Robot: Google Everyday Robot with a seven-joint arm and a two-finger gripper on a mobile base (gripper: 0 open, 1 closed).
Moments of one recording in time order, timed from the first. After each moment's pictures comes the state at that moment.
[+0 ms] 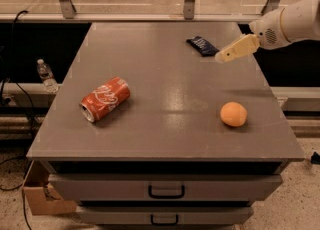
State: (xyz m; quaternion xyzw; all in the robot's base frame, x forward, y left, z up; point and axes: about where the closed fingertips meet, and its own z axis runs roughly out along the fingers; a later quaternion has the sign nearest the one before) arm 0.676 -0.214 0.917 -0.38 0.81 0.13 0.43
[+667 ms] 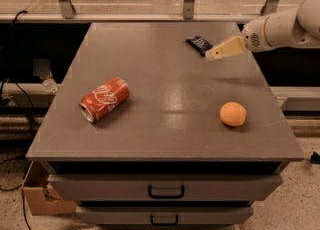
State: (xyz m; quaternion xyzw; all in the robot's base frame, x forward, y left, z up) arm 0.717 -0.209 0.895 -0.34 0.81 0.12 0.46
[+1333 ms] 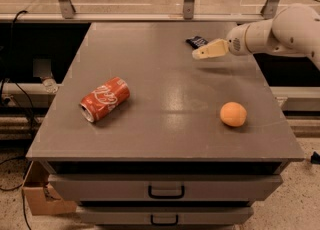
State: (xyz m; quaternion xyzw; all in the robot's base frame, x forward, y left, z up) arm 0.760 -0.187 0.864 -0.29 0.81 0.15 0.48
